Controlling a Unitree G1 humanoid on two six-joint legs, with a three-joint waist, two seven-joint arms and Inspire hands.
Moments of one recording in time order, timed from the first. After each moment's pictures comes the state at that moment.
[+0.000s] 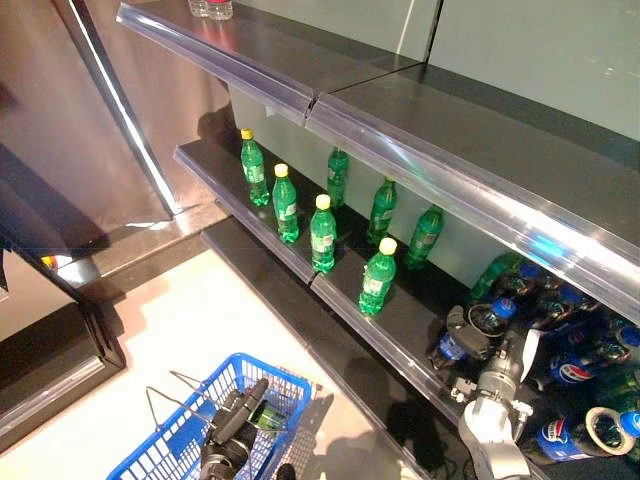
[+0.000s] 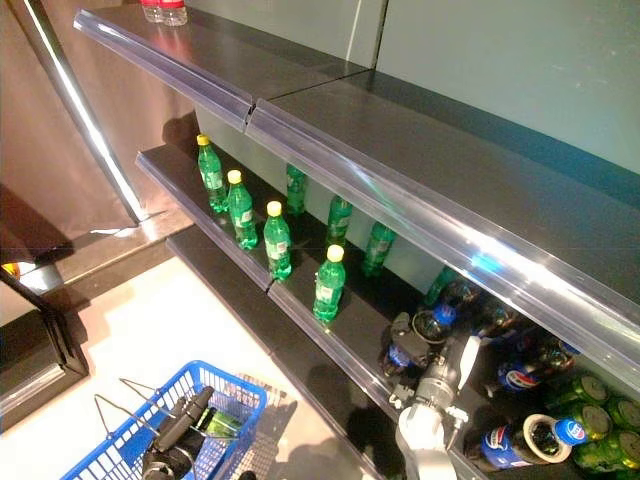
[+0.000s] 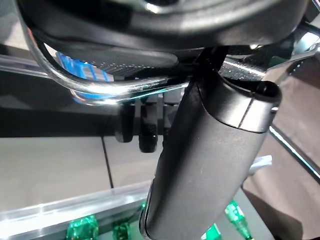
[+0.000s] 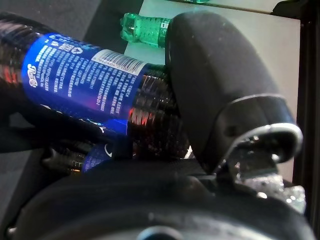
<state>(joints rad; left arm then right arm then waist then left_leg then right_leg) 0.27 0.18 -0.06 0.65 -1.23 -0.13 -0.36 0.09 -0.23 0.09 0.29 0.12 -0.29 -0.68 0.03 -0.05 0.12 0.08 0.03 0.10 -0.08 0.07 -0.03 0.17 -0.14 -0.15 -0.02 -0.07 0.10</state>
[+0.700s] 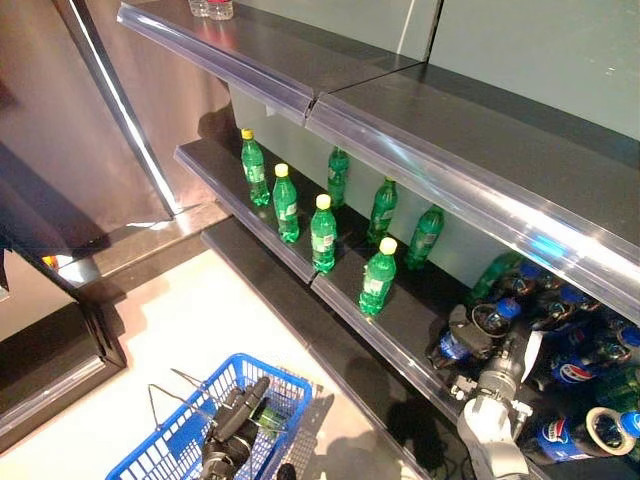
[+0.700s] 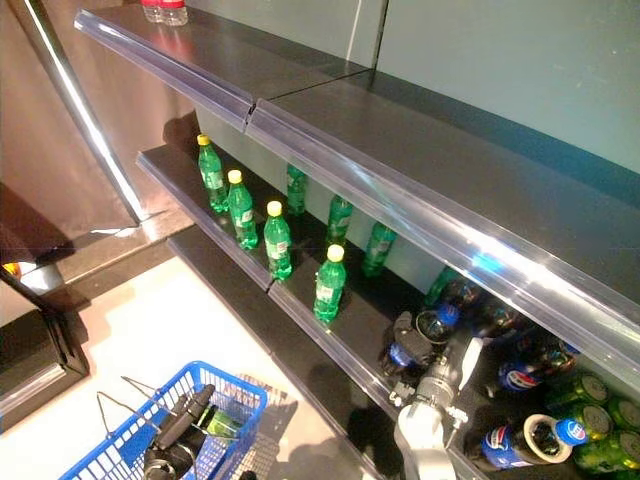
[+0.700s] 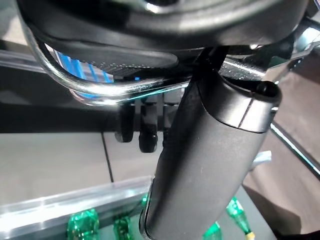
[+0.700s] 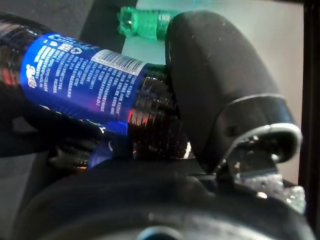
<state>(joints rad) 0.27 0.17 -0.07 0.62 -1.24 -0.13 -0.36 0.09 -0.18 0.08 0.29 0.16 -0.31 -0.73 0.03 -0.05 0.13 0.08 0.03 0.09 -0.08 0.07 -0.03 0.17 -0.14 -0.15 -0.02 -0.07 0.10</state>
